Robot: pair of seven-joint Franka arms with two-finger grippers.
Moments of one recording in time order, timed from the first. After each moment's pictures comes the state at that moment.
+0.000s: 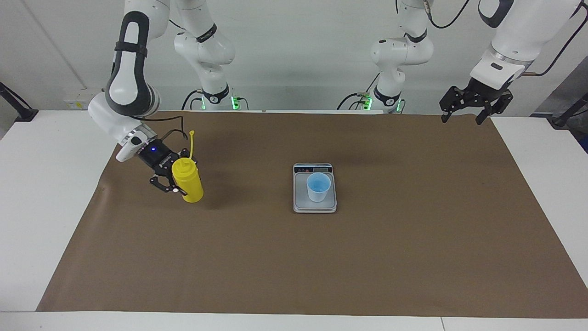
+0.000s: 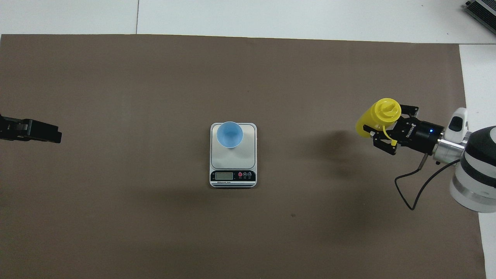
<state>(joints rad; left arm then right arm) -0.01 -0.08 -0.07 -1.63 -0.03 1.55 0.04 -0.29 0.07 0.12 -2.23 1.32 2.24 -2.00</state>
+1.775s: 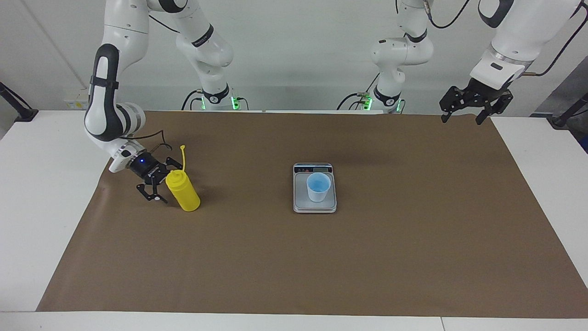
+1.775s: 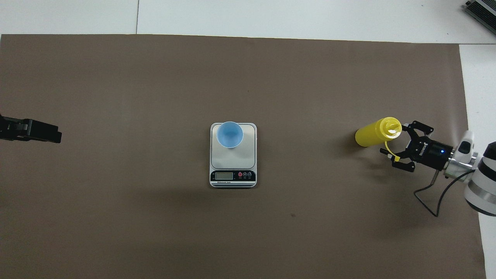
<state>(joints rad) -0.01 -0.08 -0.07 -1.63 -0.03 1.55 0.04 -0.51 0.23 0.10 -2.23 1.27 2.10 -2.32</state>
